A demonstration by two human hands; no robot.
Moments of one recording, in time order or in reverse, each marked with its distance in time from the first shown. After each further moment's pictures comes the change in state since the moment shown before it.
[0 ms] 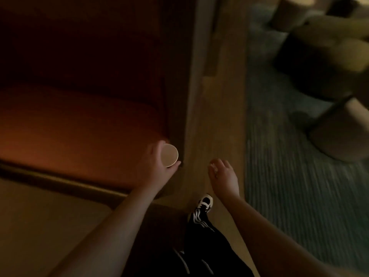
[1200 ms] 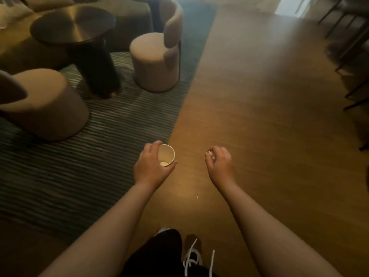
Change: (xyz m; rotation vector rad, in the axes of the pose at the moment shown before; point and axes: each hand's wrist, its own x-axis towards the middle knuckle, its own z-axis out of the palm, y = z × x) left_hand -0.479 0.659 0.491 -0.031 -0.951 1.110; right_hand -0.537 0.531 -0.485 -0.009 1.007 1.155
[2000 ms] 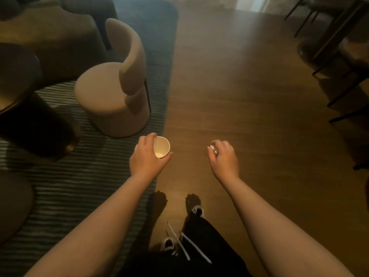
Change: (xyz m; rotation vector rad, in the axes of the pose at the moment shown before) left_hand 0.628 0.066 0.116 -0.014 -0.118 0.130; right_hand 0.588 -0.006 0.026 -0.122 0.121 0.165
